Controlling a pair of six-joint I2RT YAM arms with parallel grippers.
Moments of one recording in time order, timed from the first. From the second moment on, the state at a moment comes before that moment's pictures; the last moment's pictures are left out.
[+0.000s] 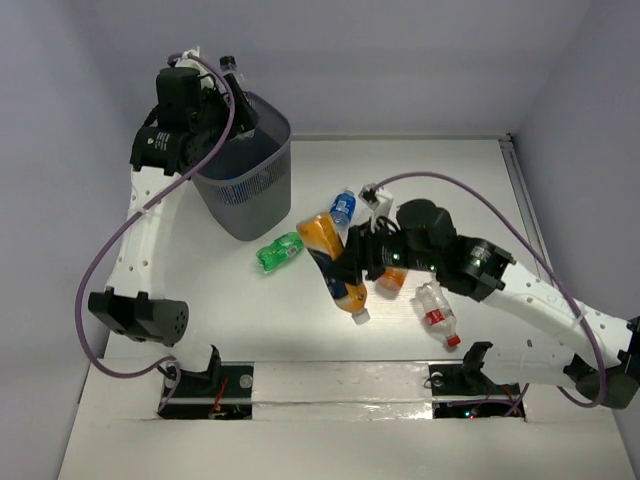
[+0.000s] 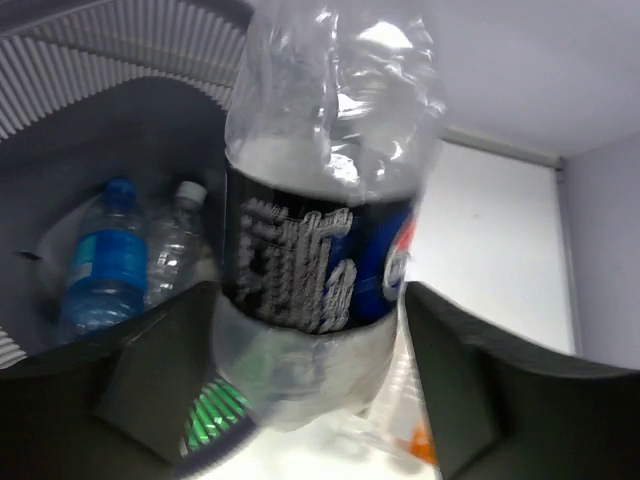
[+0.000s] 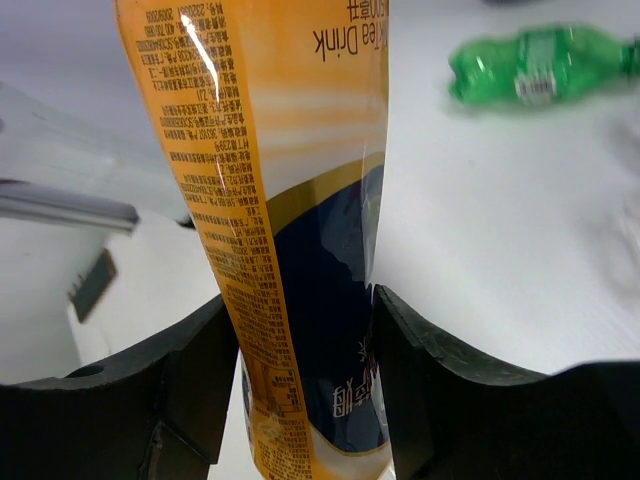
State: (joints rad) left arm -0.19 1.55 1.96 -0.81 0.06 -0.49; right arm 0.96 1.10 1.16 -0.49 -0.22 0.59
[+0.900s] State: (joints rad) left arm -0.15 1.02 1.64 -0.79 -0.26 -0.53; right arm 0.81 2.02 2.35 -0.22 -0.07 0.97
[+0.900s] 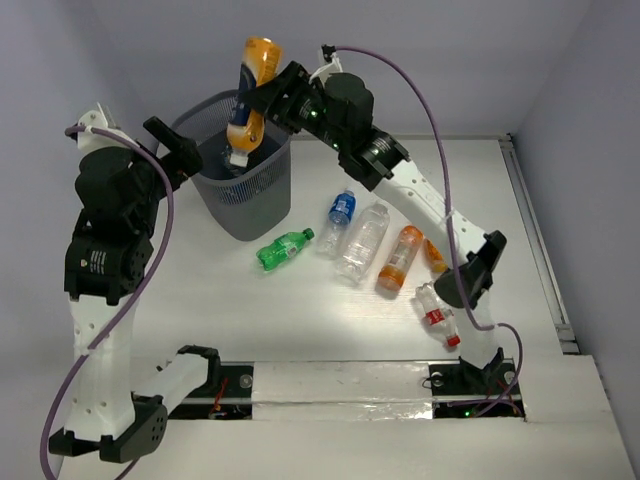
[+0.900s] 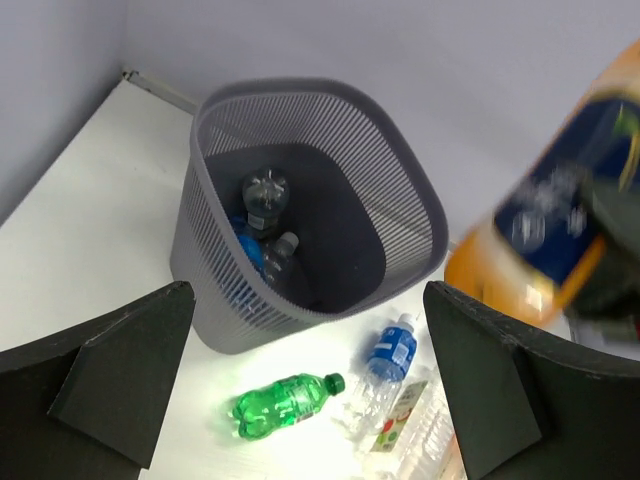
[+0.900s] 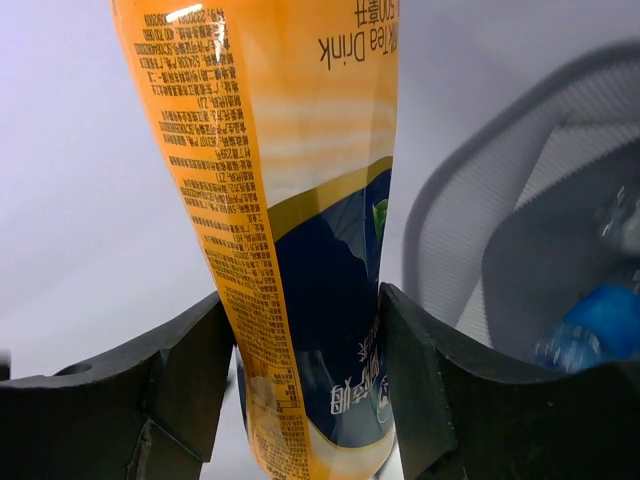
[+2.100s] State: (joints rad) left arm -0.72 1.47 1.54 -0.76 -0.12 -0.53; right arm 0.57 0.99 1.14 -0.26 0.18 0.79
